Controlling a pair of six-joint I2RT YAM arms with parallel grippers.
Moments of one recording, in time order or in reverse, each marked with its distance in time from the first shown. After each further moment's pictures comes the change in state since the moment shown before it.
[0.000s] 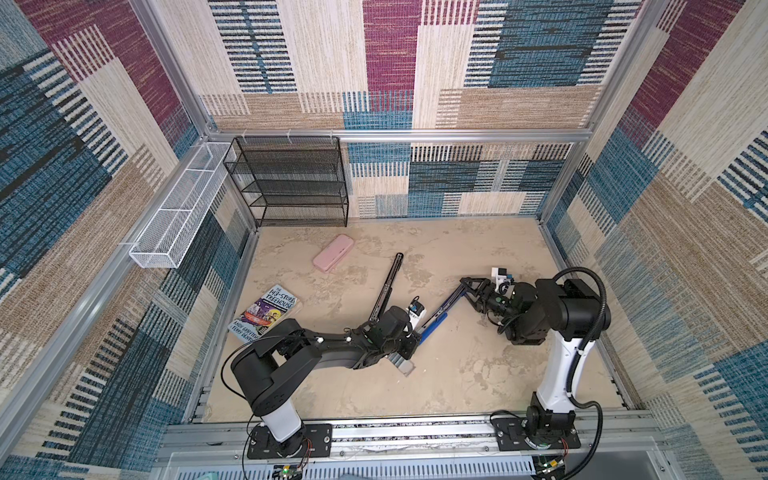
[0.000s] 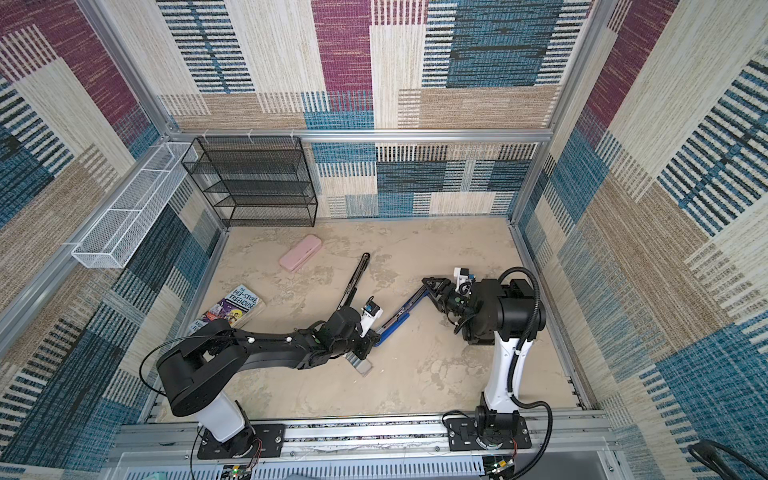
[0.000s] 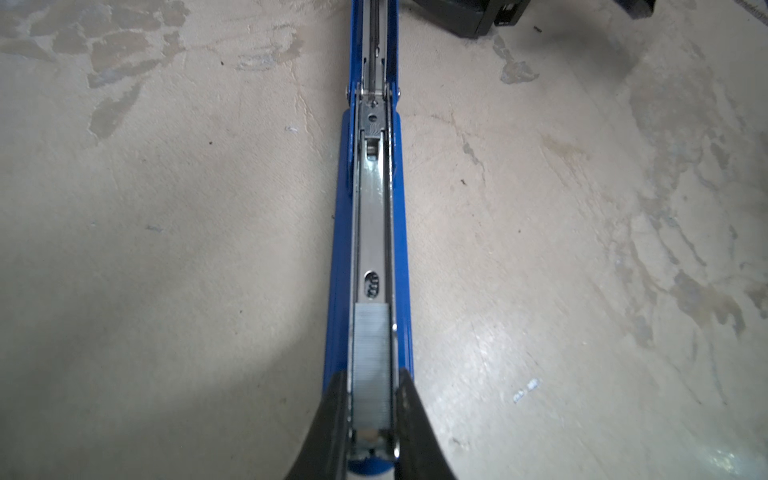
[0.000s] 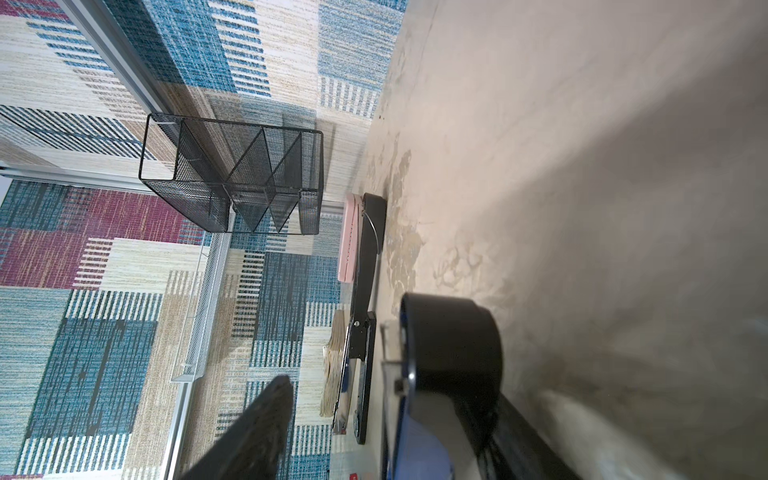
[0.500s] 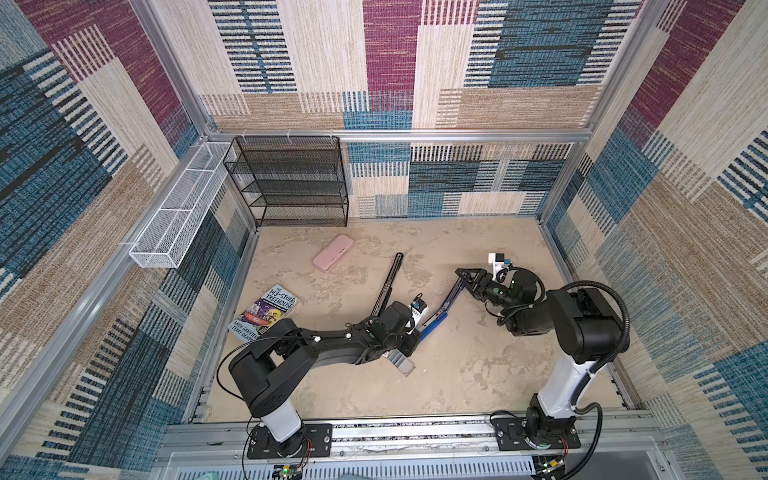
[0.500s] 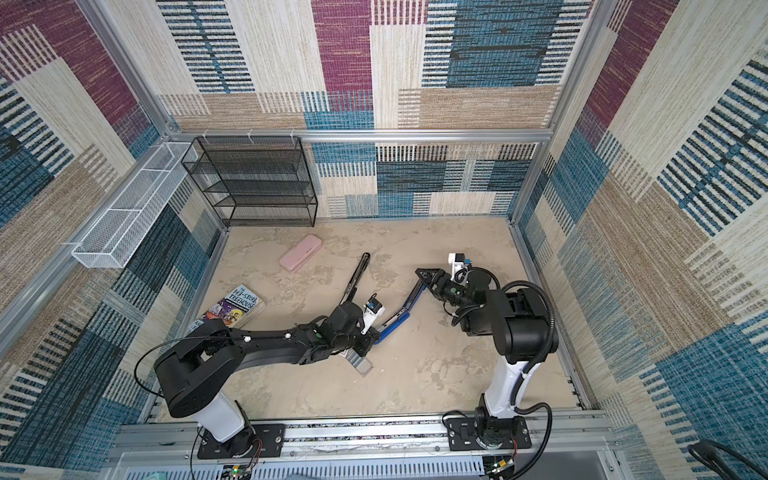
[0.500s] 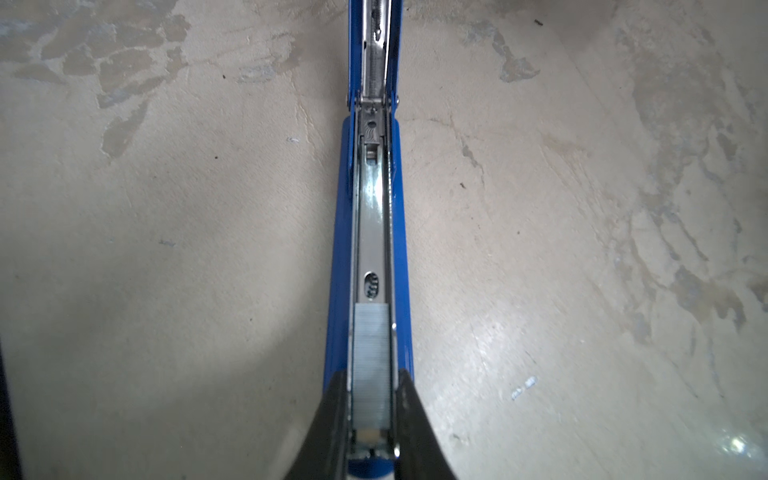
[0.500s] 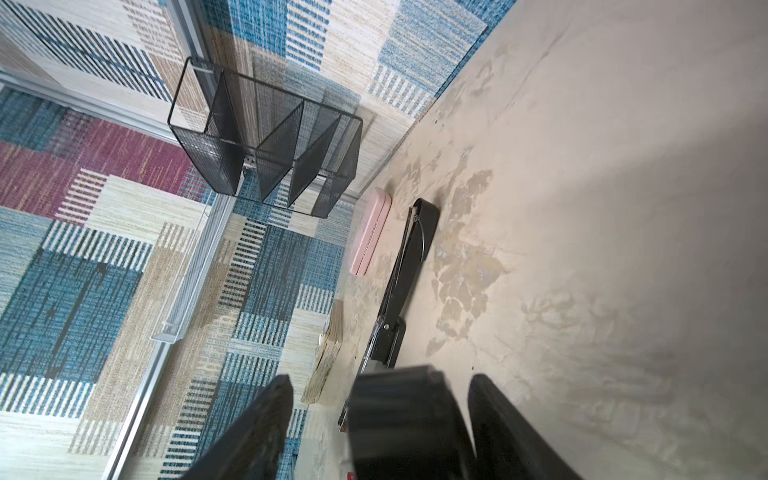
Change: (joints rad) left arm 0.000 -0.012 0.067 -0.114 0.000 0.040; right arm 0.068 -0.229 0.037 -0.236 0.027 -0.181
